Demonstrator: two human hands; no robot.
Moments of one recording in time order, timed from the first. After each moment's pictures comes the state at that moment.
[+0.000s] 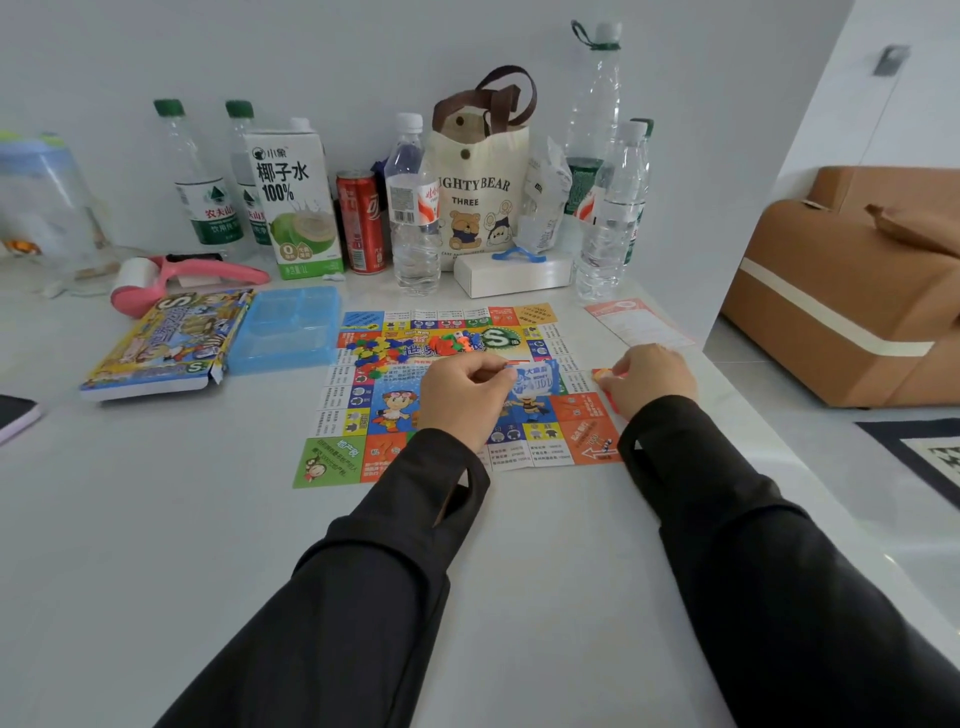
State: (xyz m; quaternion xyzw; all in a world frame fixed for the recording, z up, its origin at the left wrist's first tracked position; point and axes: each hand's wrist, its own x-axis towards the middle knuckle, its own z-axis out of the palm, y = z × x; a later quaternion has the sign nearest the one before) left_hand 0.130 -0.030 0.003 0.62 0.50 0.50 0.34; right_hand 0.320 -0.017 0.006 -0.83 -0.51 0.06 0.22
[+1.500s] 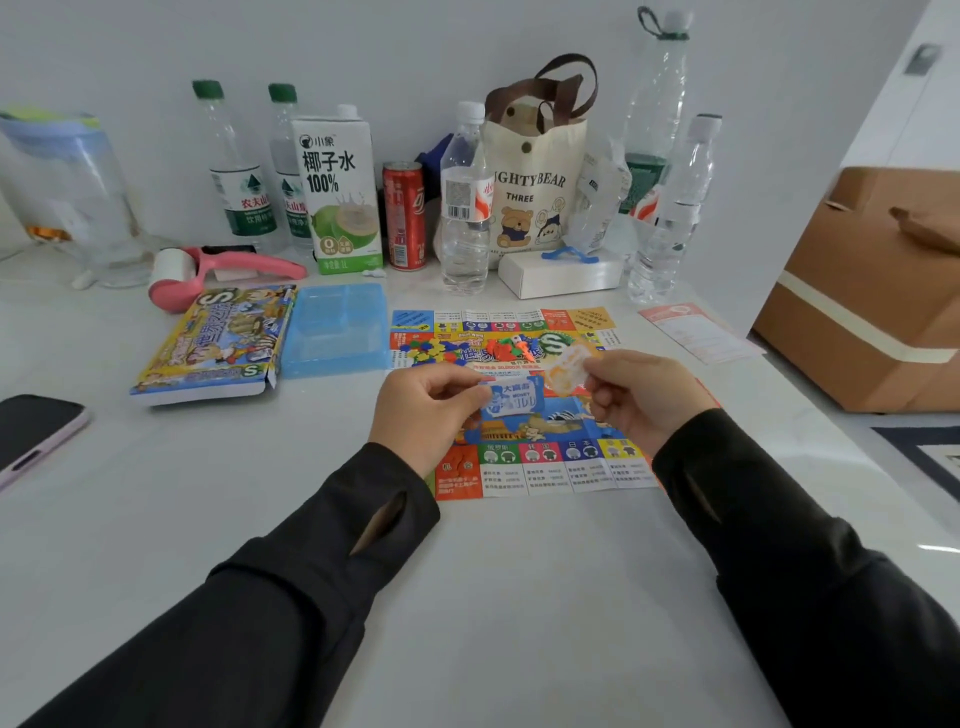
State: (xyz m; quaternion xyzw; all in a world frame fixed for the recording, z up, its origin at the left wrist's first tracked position) left_hand 0.030 -0.022 0.010 0.63 0.46 0.48 0.39; right_hand 0.226 -0.037 0.032 -0.55 -0.34 0.51 0.56
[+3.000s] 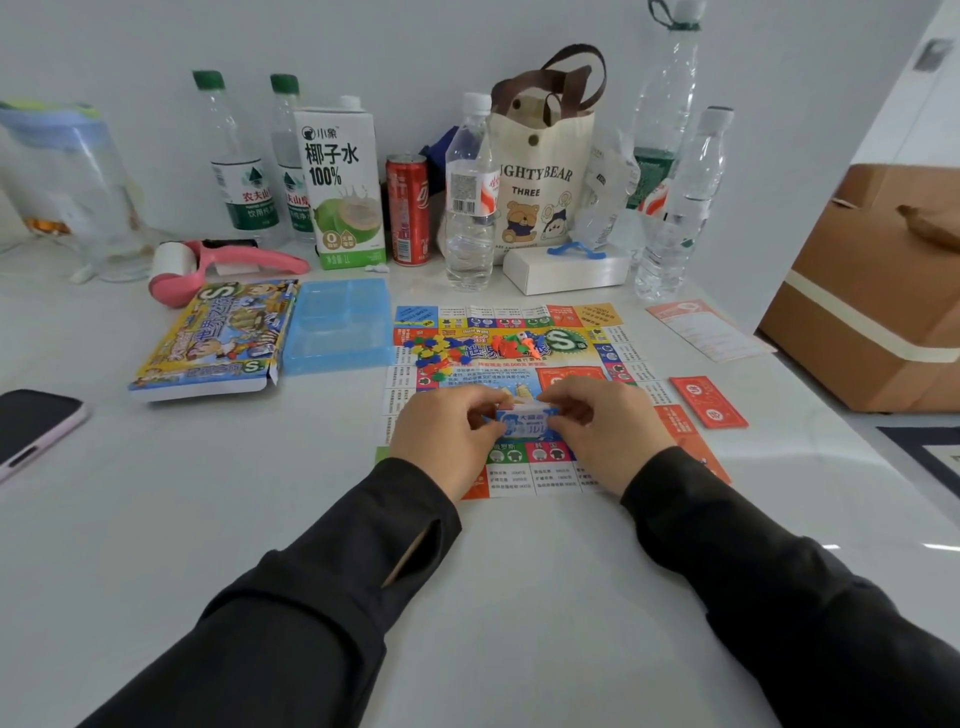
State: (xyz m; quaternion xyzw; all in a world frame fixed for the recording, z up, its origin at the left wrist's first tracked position) left_hand 0.037 -0.026 -0.005 0.76 0.52 0.34 0.19; right_hand 0.196 -0.050 0.015 -0.66 -0.70 0.12 0.26
